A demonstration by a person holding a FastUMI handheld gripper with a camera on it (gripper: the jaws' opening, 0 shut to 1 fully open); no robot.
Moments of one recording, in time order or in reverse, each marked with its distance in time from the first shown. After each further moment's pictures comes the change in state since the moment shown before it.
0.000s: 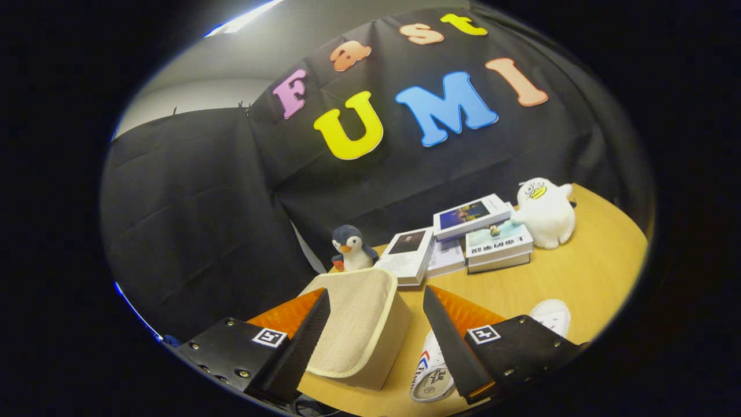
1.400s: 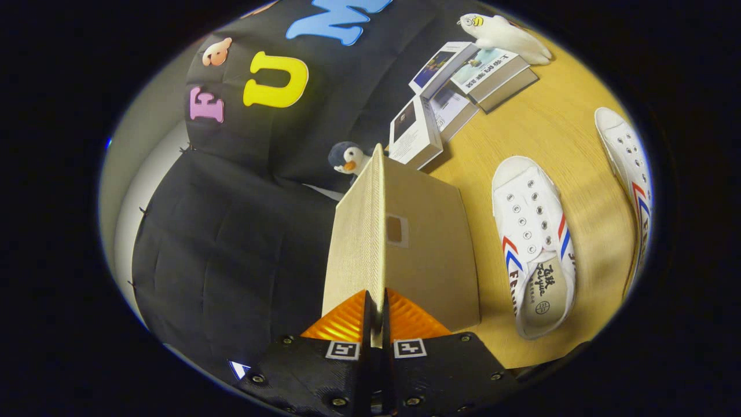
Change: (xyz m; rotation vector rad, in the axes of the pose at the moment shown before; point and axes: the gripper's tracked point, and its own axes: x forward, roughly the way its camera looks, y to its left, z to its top) arm 0.019 0.040 -0.092 0.616 0.422 0.222
